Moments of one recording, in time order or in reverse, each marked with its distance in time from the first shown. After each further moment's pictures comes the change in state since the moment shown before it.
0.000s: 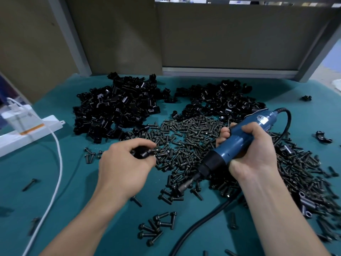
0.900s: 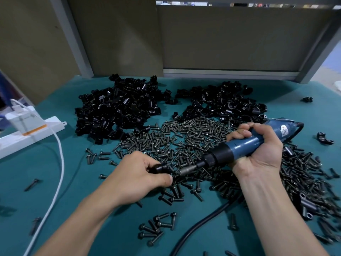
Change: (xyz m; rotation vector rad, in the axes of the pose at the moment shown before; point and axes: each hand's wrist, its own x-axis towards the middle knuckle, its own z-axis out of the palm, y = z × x) left_hand 0.006 -0.005 -0.008 -0.029 -0.623 0.109; right_hand 0.007 -0.004 -0.003 0.295 -0.045 -0.147
